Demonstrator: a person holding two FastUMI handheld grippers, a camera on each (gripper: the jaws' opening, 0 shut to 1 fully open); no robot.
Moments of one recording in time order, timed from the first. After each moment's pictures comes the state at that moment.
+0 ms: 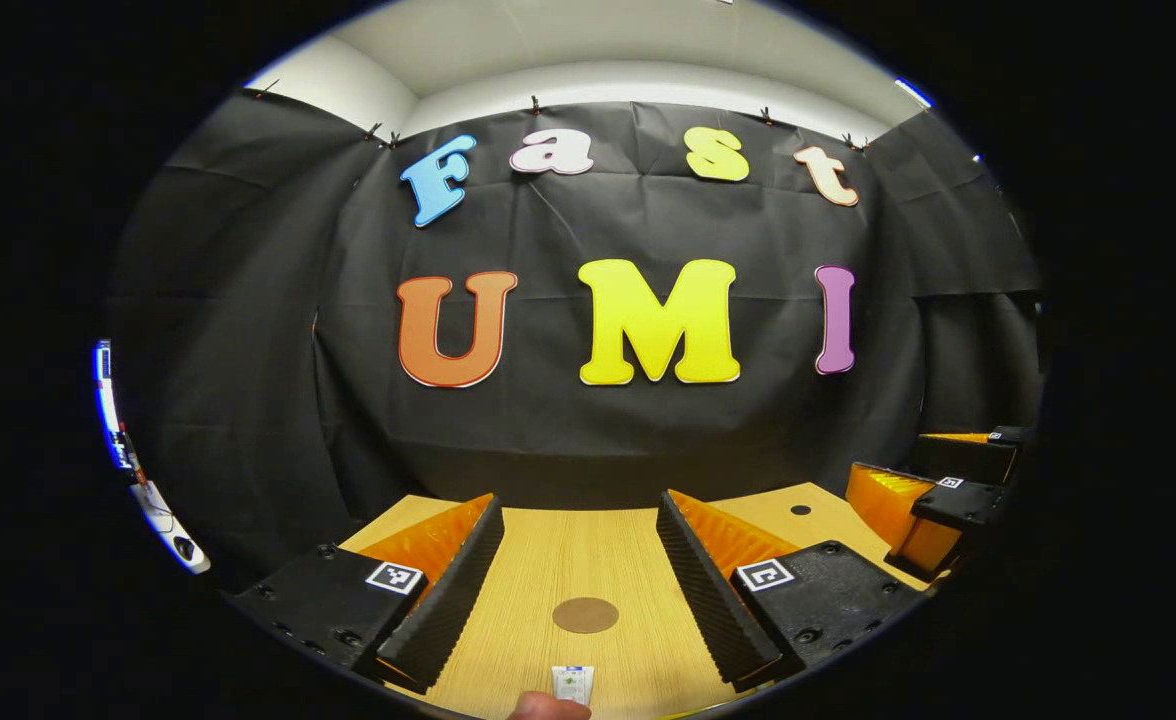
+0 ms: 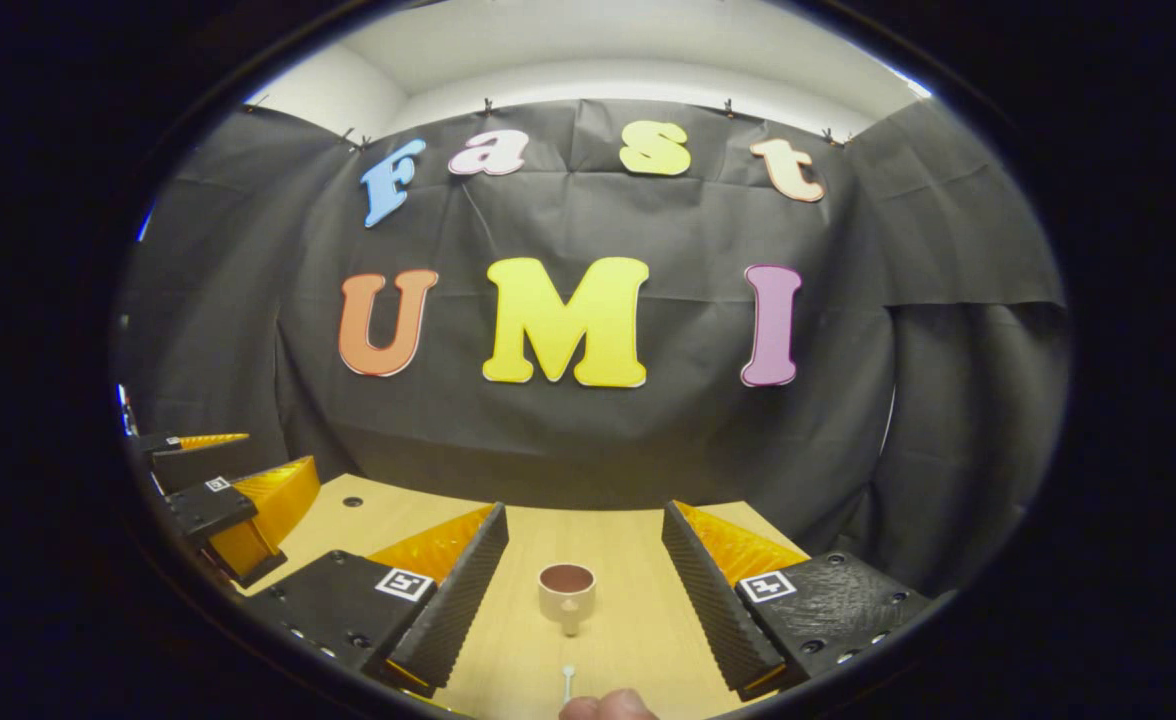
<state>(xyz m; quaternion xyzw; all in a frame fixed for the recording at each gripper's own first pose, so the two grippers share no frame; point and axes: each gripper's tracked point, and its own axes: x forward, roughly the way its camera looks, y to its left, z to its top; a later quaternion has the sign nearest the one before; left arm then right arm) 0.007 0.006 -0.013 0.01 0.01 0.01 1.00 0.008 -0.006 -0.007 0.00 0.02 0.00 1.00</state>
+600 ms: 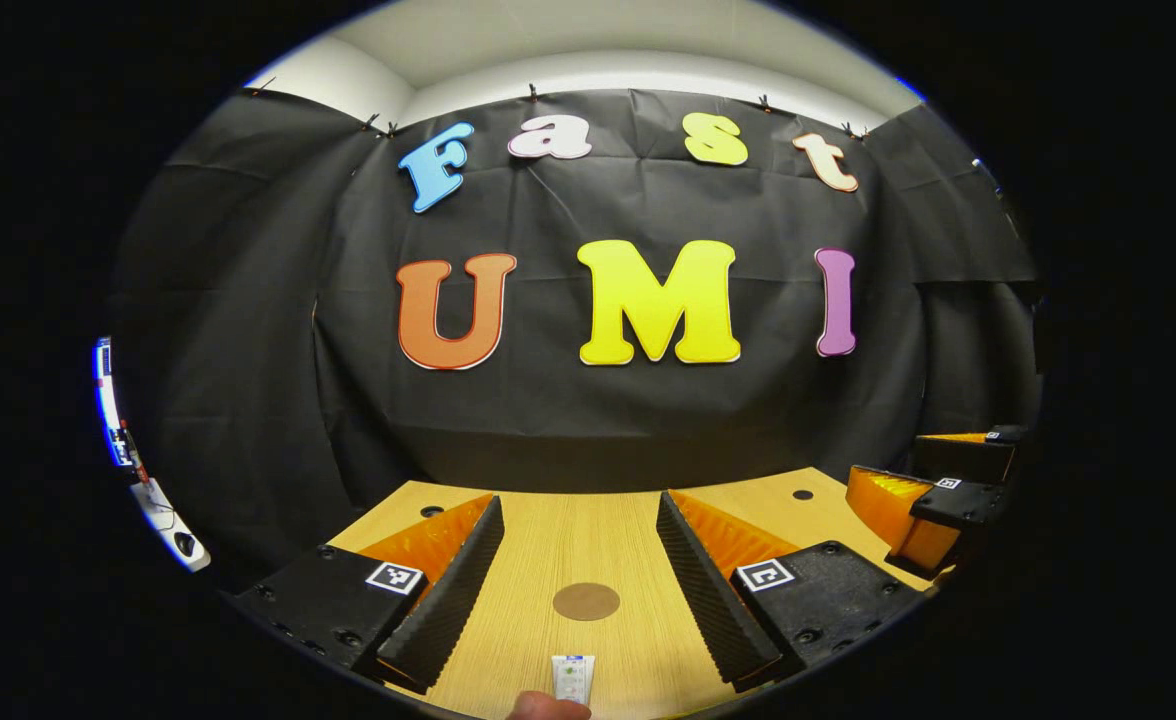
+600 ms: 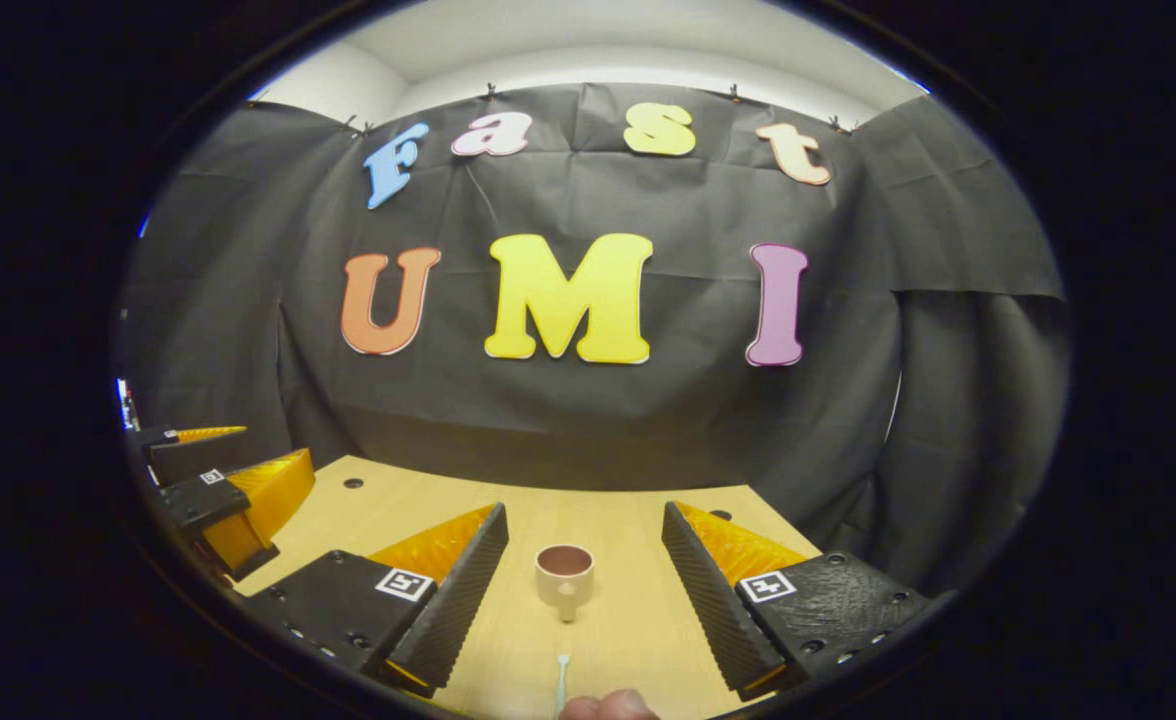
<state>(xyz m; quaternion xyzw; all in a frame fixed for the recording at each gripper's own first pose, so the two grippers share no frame) 0.005 0.005 -0.039 0.02 0.04 0.01 1.00 0.011 -0.010 -0.040 -0.01 0.06 0.01 1.00</state>
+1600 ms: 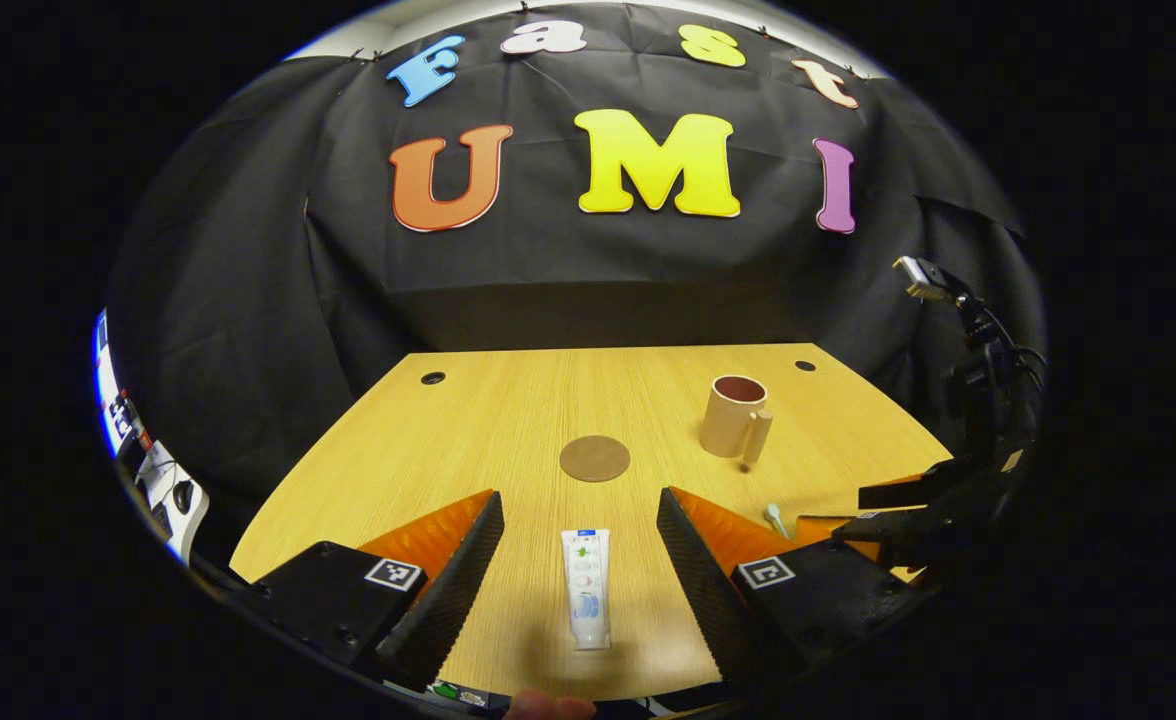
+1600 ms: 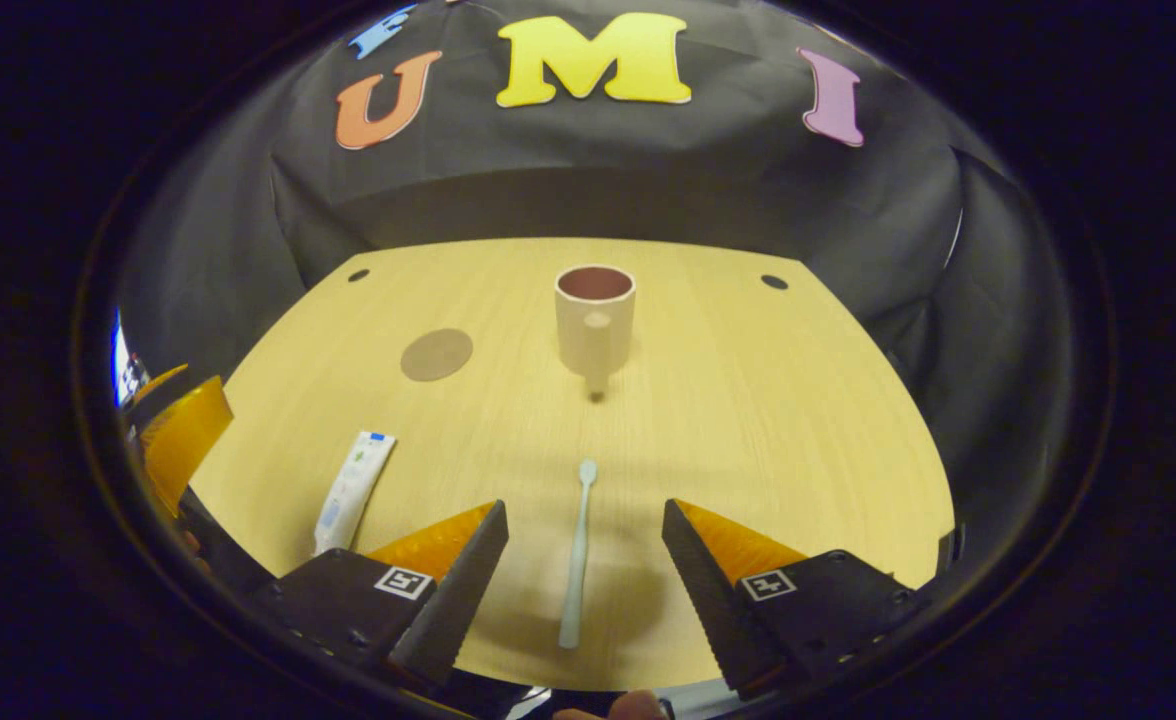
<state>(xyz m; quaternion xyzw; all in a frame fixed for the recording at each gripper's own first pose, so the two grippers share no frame) -0.058 0.017 -0.167 0.02 0.23 0.01 0.97 -0.024 0.000 -0.268 -0.01 0.40 0.04 0.92</state>
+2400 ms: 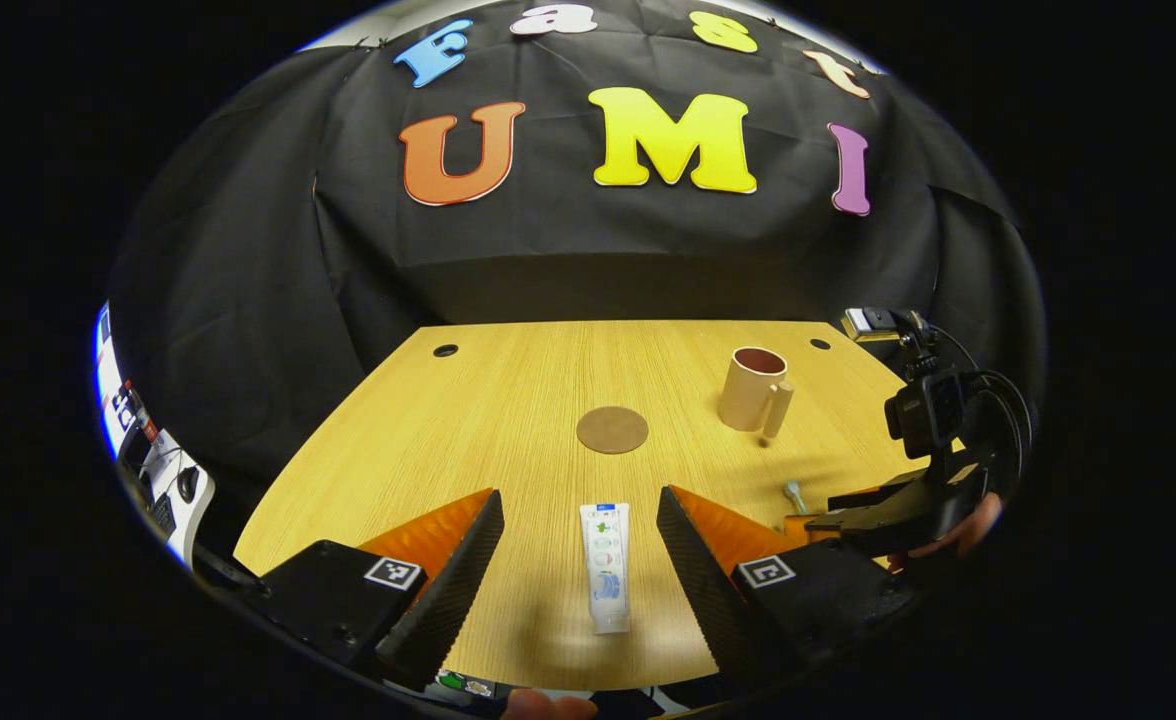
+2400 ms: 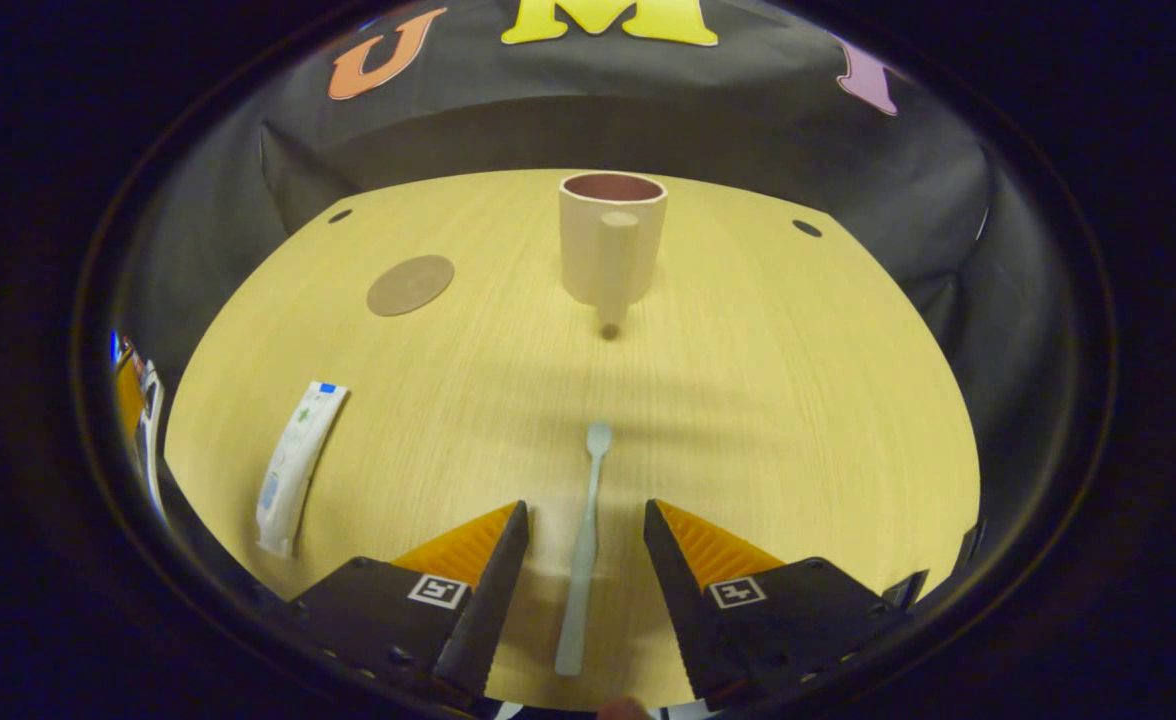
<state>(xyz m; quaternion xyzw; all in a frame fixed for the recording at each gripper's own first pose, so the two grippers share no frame) -0.067 0.029 -0.189 0.02 0.26 0.02 0.96 -0.002 0.011 -0.332 -0.03 0.46 0.04 0.89</state>
